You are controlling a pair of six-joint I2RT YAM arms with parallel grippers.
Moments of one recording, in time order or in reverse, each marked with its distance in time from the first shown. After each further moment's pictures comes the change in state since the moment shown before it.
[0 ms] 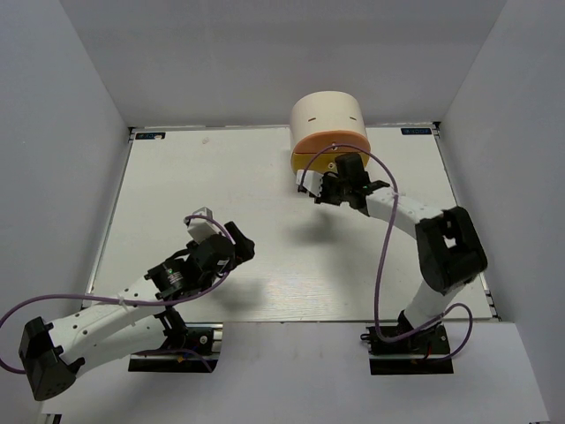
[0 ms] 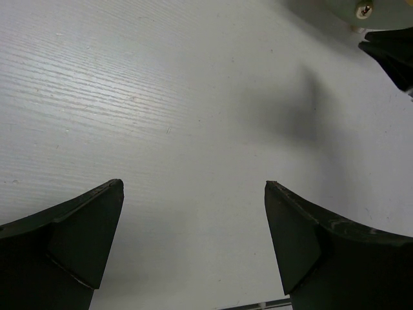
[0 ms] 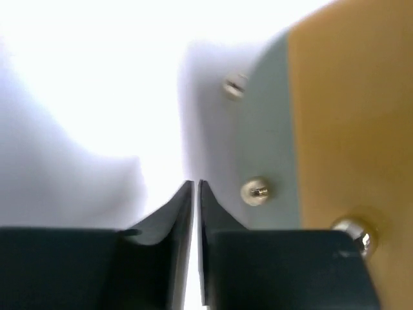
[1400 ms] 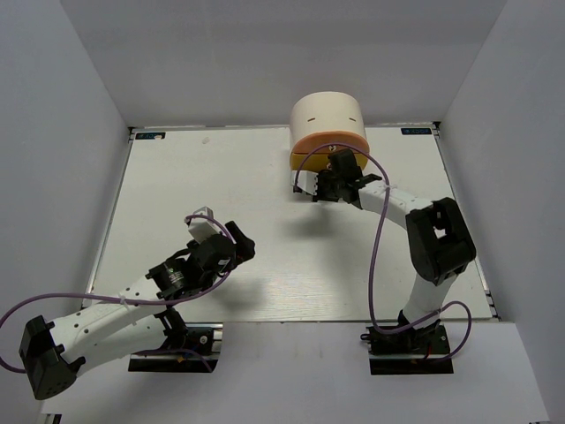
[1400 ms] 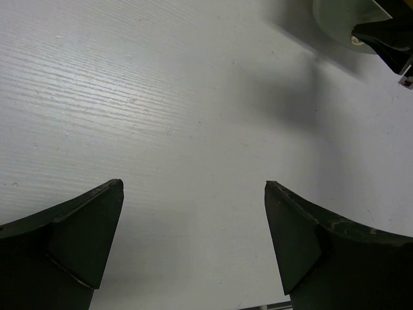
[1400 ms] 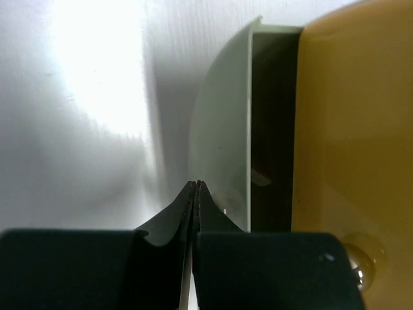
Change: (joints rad) left arm 0.000 0.007 0.000 0.011 -0.005 0.005; right arm 0.008 0.051 0.085 -0.102 0.002 -0.080
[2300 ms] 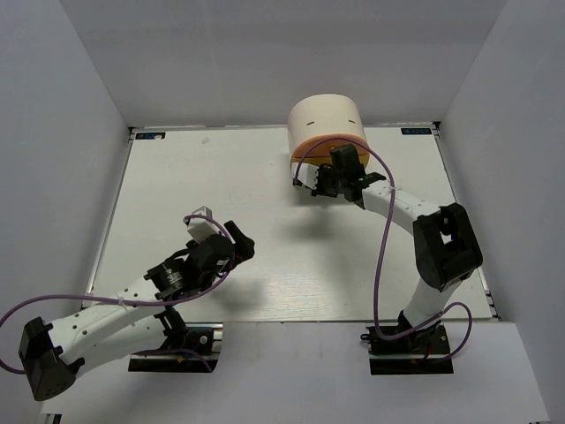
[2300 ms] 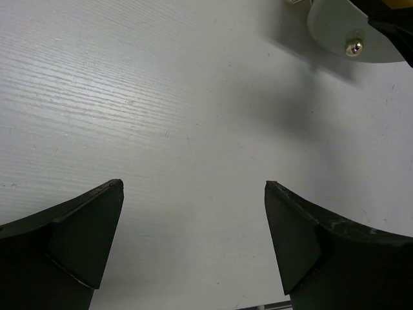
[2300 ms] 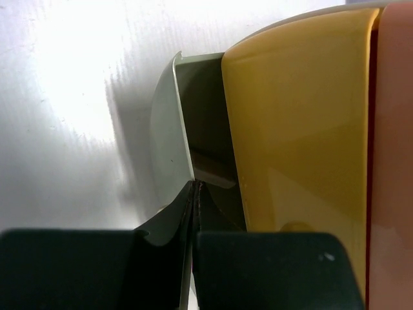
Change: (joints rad) left arm 0.000 -0.015 0.000 0.000 -0.002 0.000; right arm 0.005 -0.051 0.004 0.025 0.010 0.062
